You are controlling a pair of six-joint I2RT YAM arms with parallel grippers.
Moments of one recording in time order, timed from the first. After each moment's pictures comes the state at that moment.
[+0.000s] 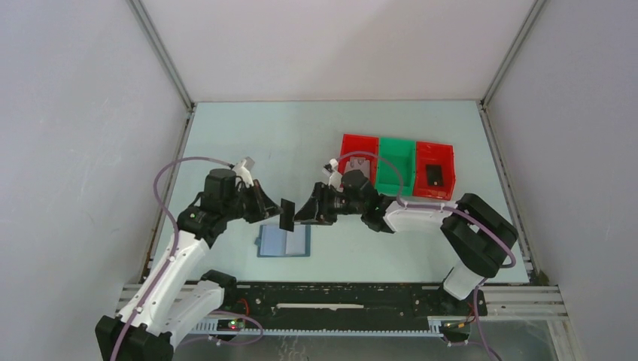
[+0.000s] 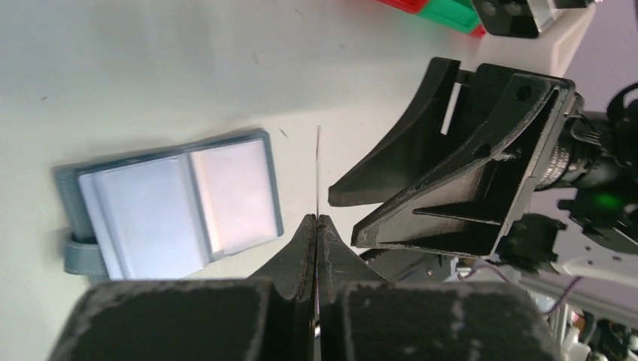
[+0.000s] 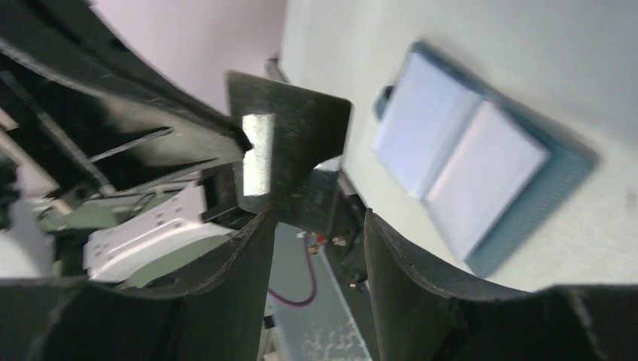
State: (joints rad) left arm -0.30 0.82 0.71 -0.59 0.36 -0.61; right arm 0.86 1.65 0.83 0.44 -0.50 1.07
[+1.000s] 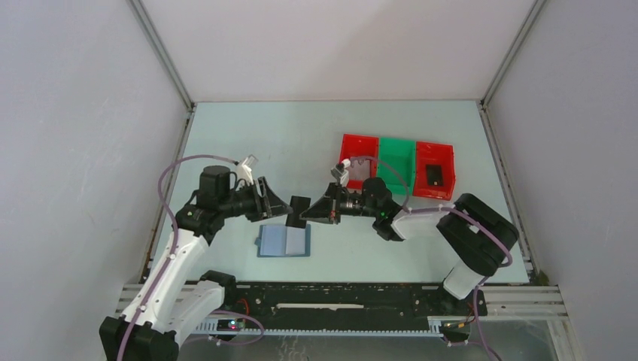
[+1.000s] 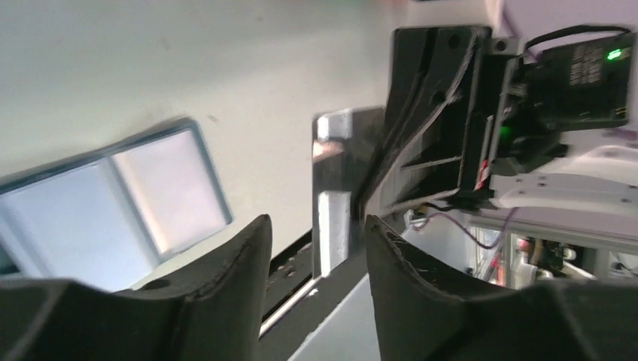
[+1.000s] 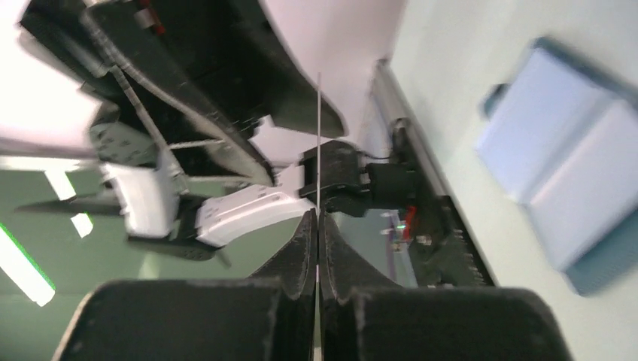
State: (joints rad) left arm -0.23 0.84 0.72 -0.52 0.68 -0.58; right arm 0.80 1.68 0.65 1.05 -0.65 1.40
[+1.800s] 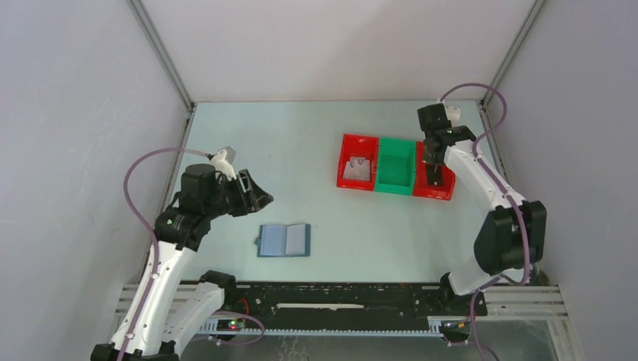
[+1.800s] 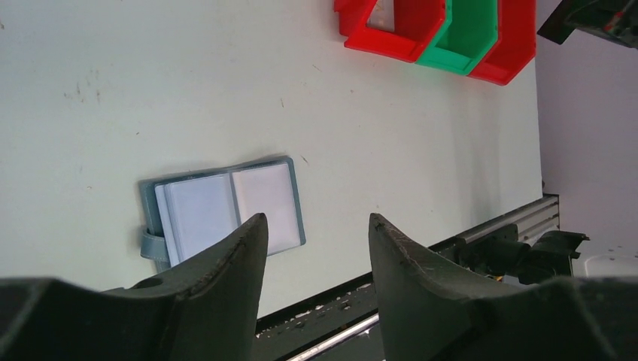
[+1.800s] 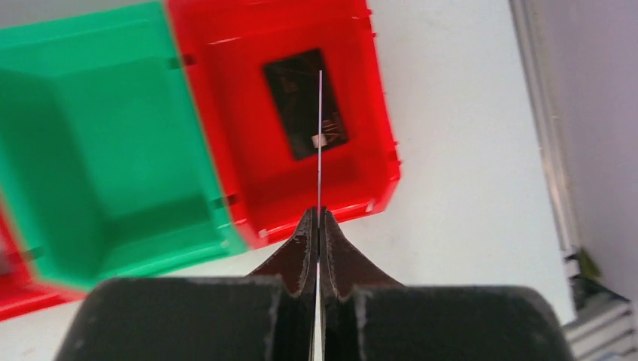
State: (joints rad) left arm -0.22 0.75 0.90 -0.77 0.32 -0.48; right arm 0.24 1.53 1.35 -0.80 0.49 0.41
